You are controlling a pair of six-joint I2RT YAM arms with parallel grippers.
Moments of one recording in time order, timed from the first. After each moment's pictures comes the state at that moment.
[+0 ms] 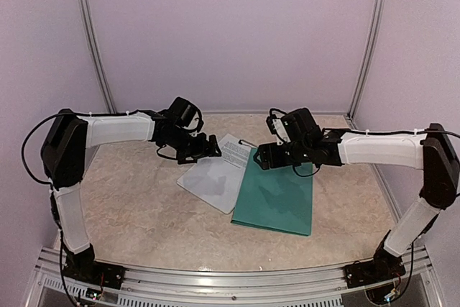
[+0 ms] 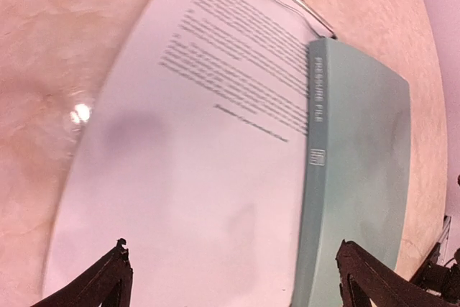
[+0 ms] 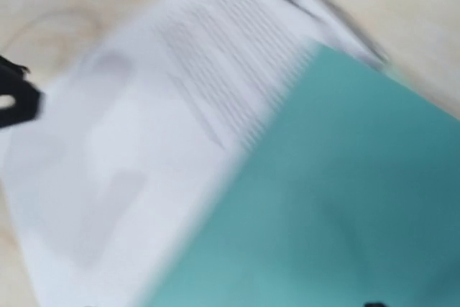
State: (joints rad) left arm -0.64 1.98 1.49 -0.43 0.23 -0.57; right arm 0.73 1.56 1.03 -0.18 0.04 0.39
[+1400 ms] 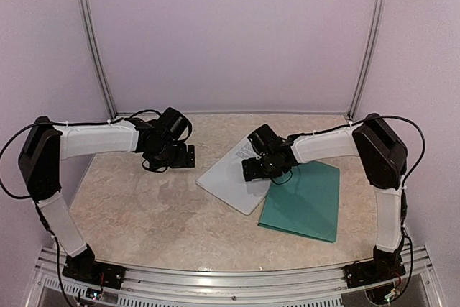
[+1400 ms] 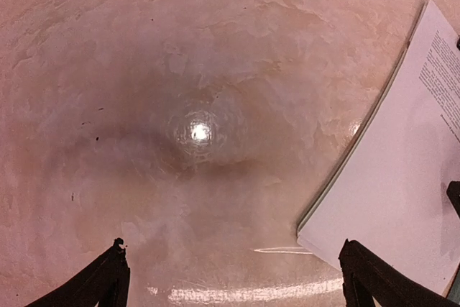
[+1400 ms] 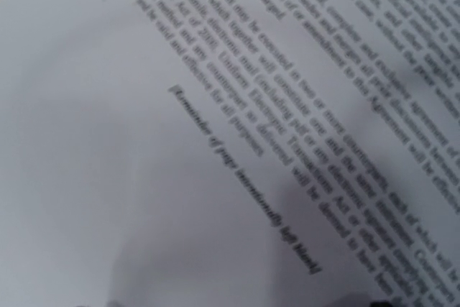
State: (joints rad) left arm -0.66 1.73 1.22 -0.55 -0.29 -0.62; right arm 0.77 2.08 1.39 -0.27 0.16 0.49
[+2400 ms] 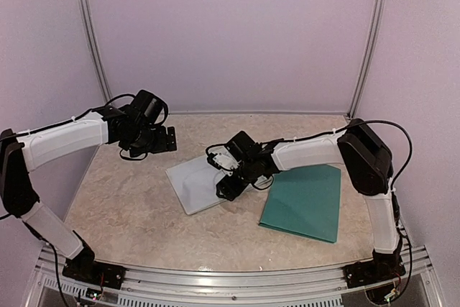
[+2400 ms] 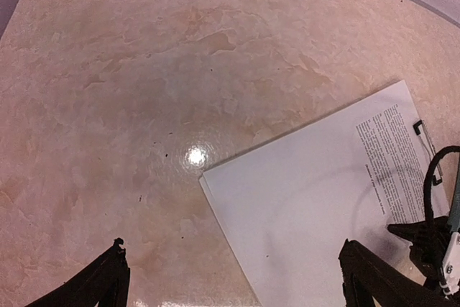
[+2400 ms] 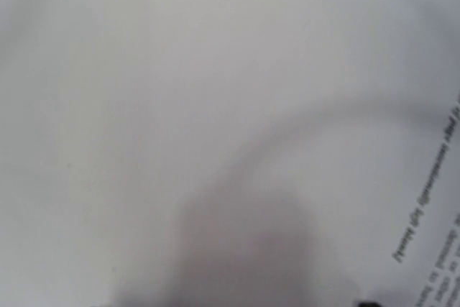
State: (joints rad) left arm -0.58 1.53 1.23 -0.64 -0.31 -0.62; right arm 0.89 2.18 1.52 -0.32 -0.13 -0.03
